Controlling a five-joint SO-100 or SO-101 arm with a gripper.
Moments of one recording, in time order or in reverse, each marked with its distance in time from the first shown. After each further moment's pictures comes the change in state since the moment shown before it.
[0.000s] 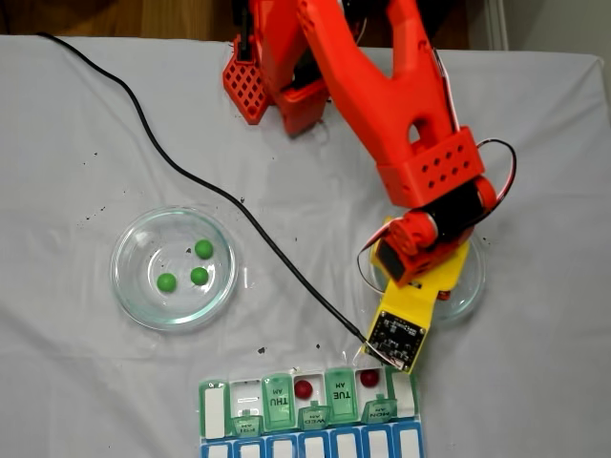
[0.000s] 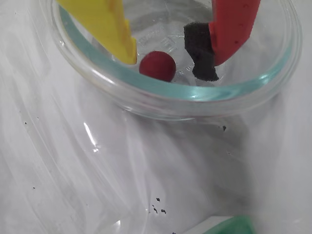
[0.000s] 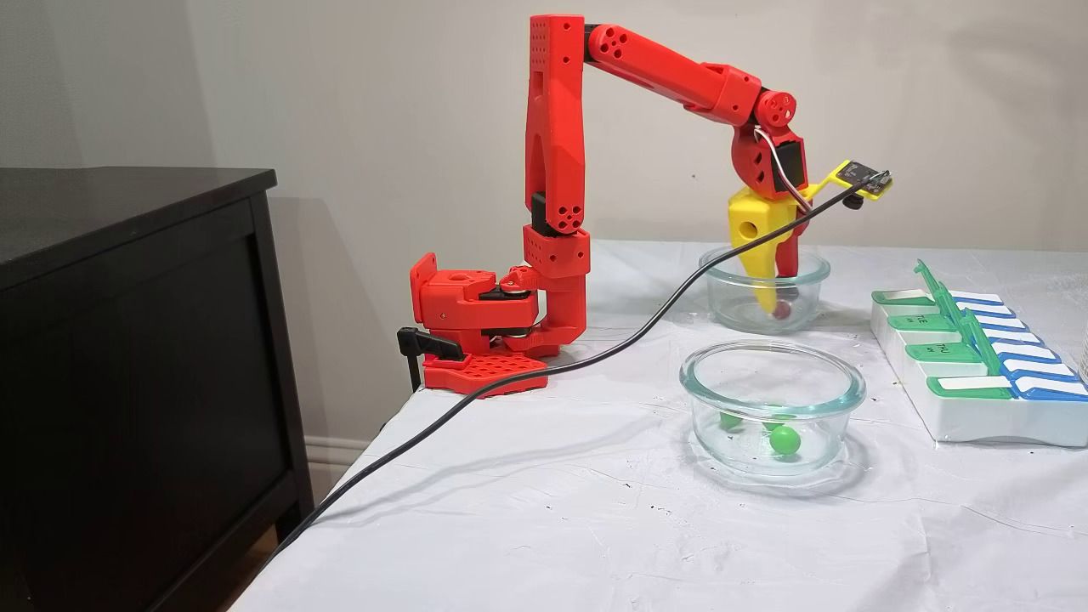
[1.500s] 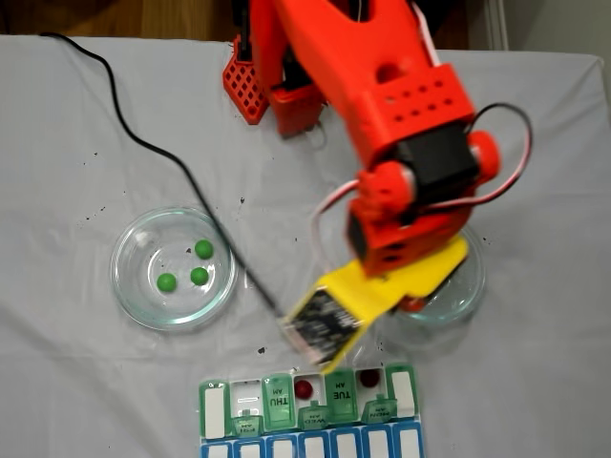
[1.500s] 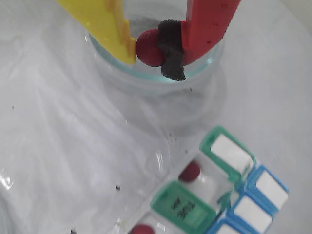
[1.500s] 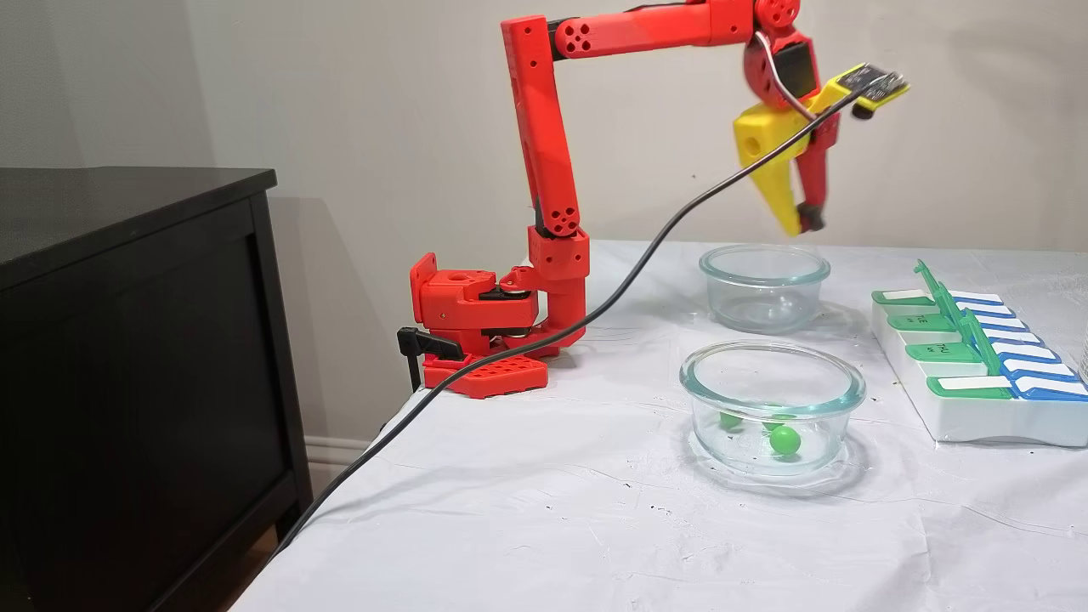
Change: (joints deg) arm 16.2 12.1 -19.9 23.5 8.7
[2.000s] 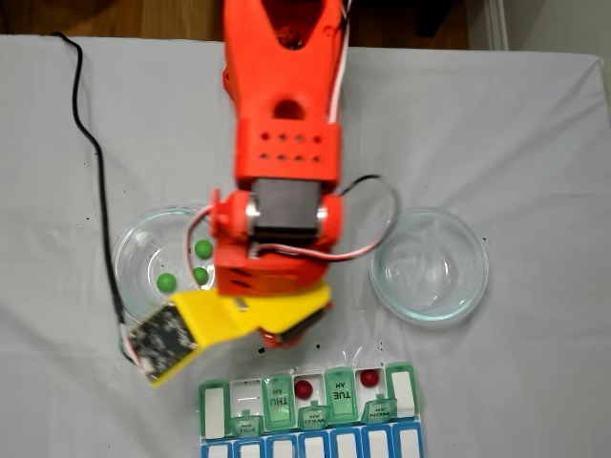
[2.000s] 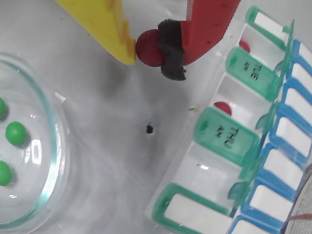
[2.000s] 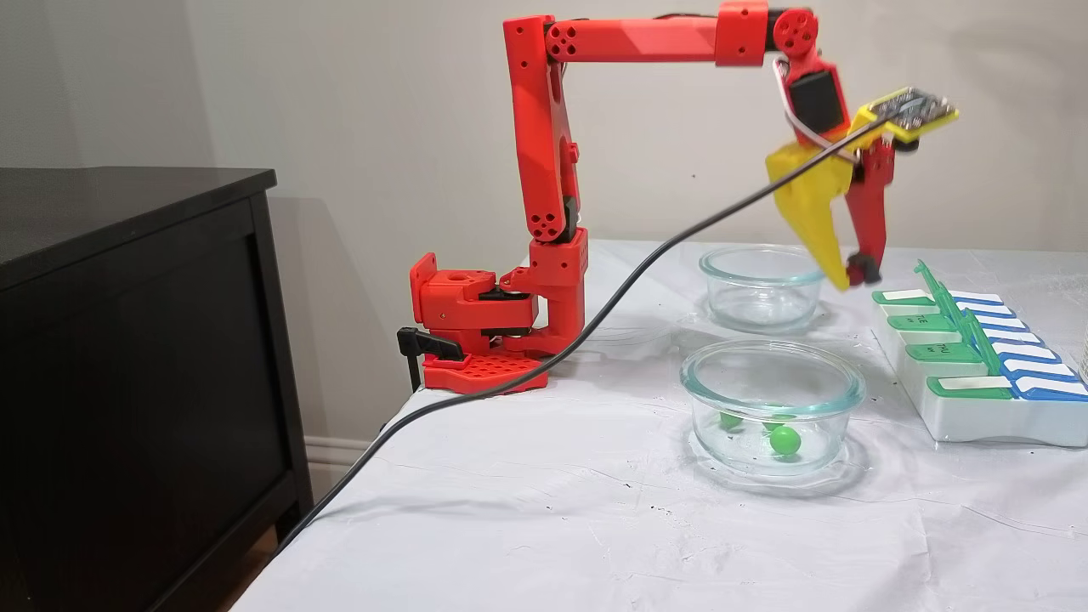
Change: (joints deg) arm 17.4 -0.6 14.9 -15.2 -9.8
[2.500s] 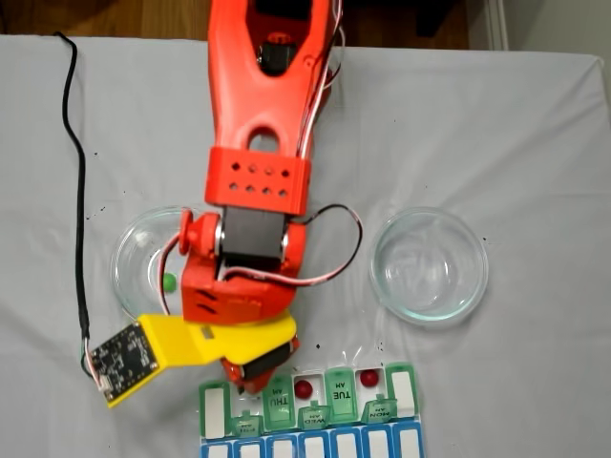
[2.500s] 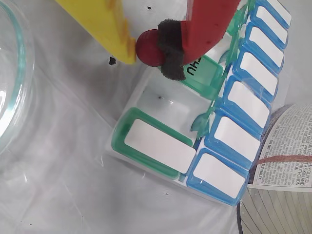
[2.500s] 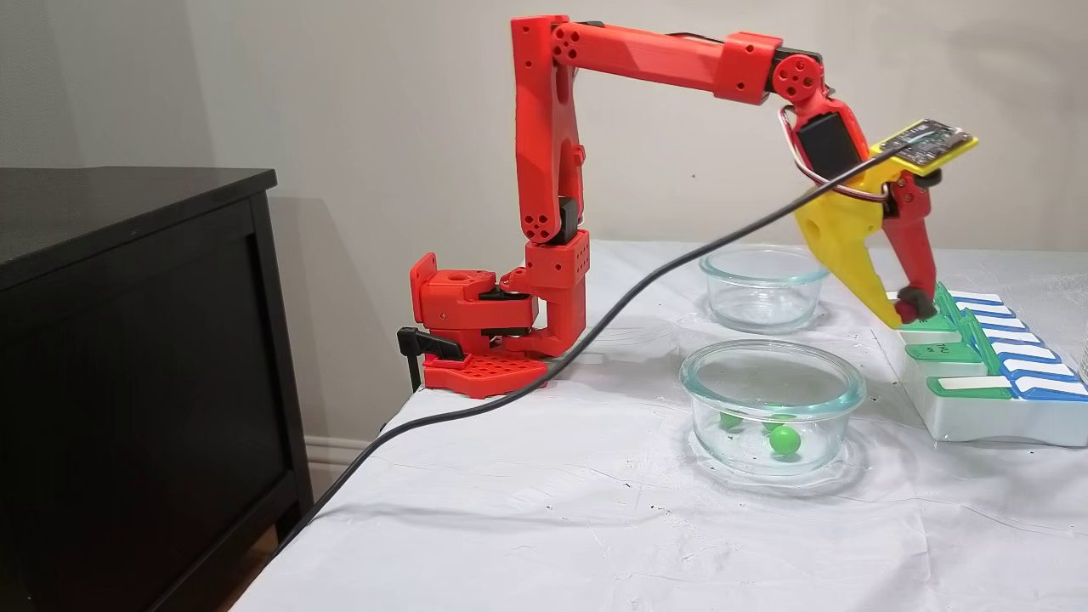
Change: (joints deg) arm 3.2 -7.8 -4.7 -12.7 1.1
